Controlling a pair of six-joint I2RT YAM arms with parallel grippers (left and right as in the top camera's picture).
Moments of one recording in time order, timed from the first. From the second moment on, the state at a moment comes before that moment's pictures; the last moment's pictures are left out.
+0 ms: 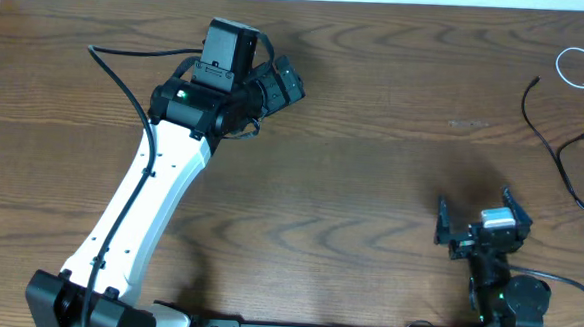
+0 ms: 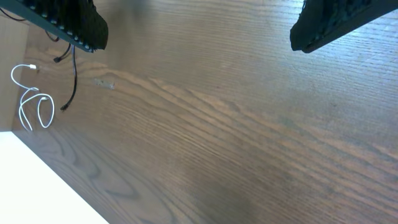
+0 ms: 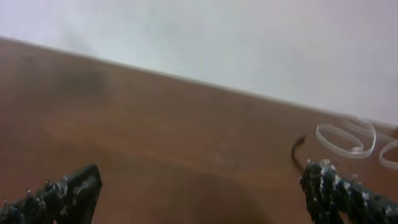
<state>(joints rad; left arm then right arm) -0.32 1.54 1.46 -0.81 0.17 -0.80 -0.02 0.01 0.01 -0.06 -0.15 -0.15</state>
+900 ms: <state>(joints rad) -0.32 1.54 1.46 -0.81 0.17 -0.80 -0.02 0.02 0.01 -0.06 -0.14 -0.09</state>
